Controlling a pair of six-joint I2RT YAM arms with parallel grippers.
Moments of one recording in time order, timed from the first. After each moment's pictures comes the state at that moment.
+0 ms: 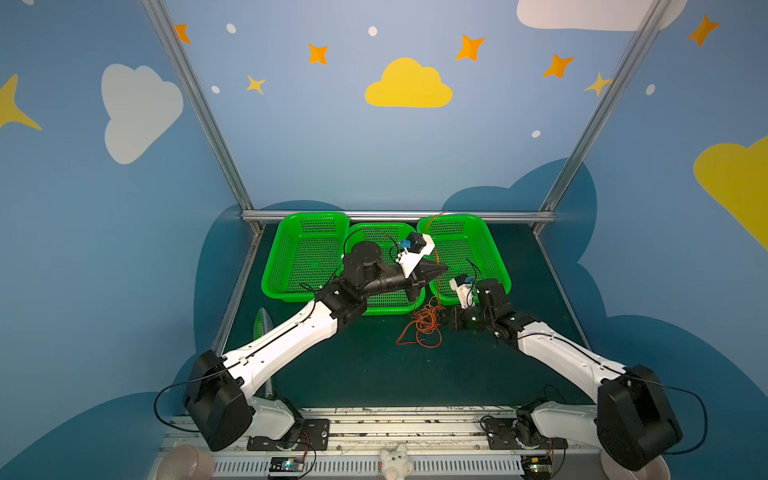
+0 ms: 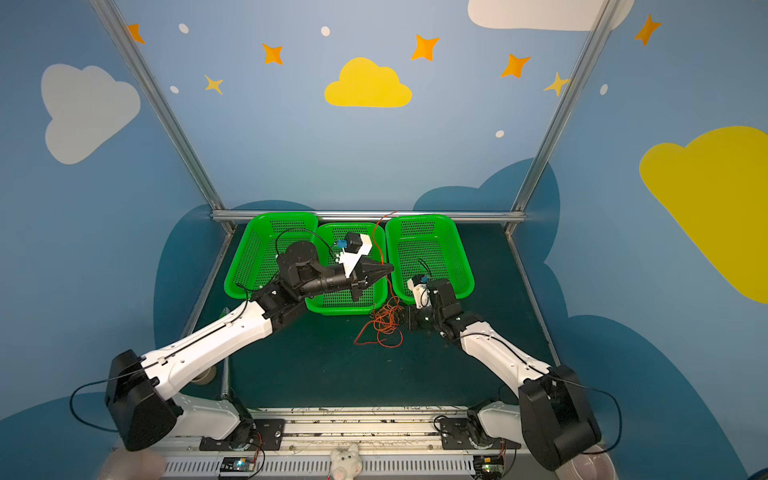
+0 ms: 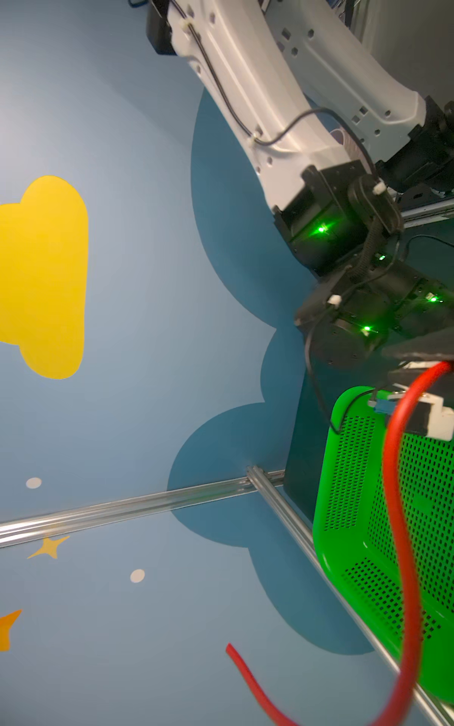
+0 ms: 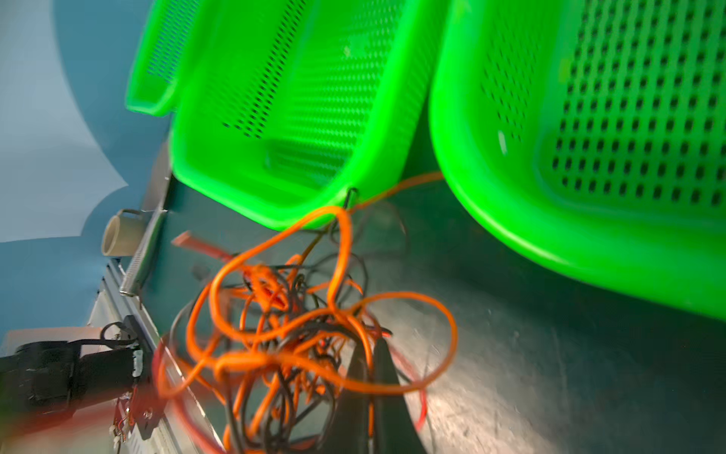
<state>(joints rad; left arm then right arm) -0.73 1.38 1.21 0.18 0.55 -0.02 0.47 1.29 0.69 -0.22 -0.42 0.37</state>
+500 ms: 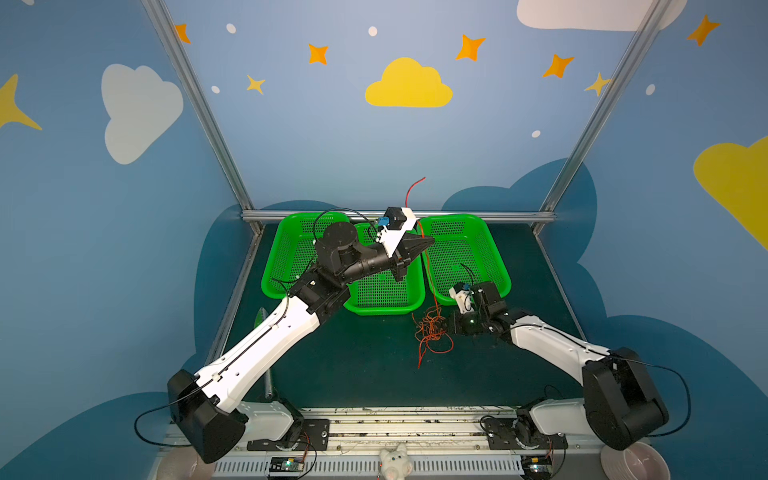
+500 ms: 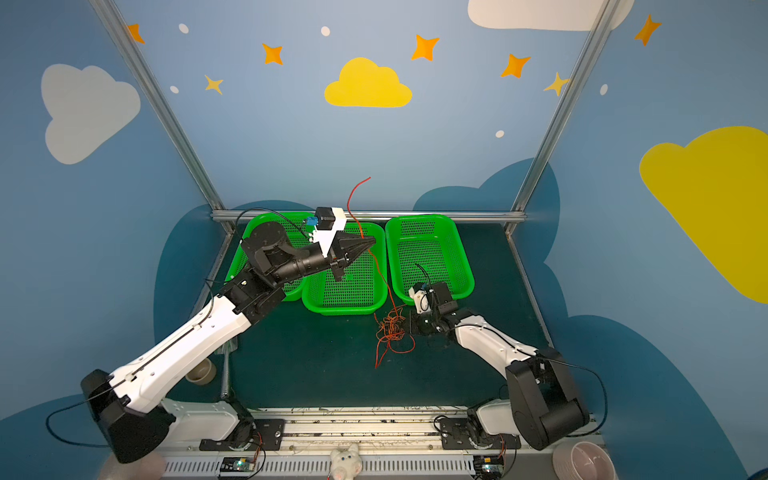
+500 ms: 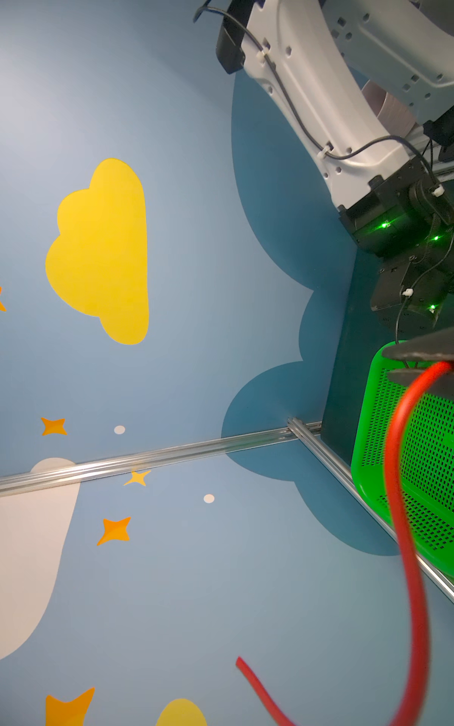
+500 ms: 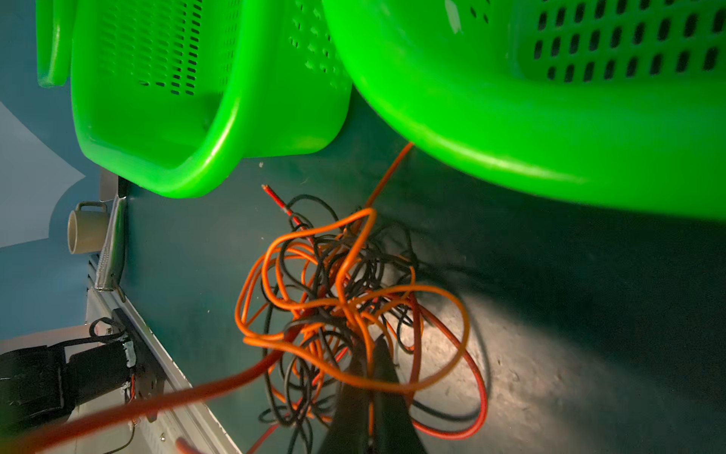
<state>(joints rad) -0.65 1.32 1.35 0.06 0.51 0.02 0.46 1.37 0.70 -0.30 -0.43 0.40</state>
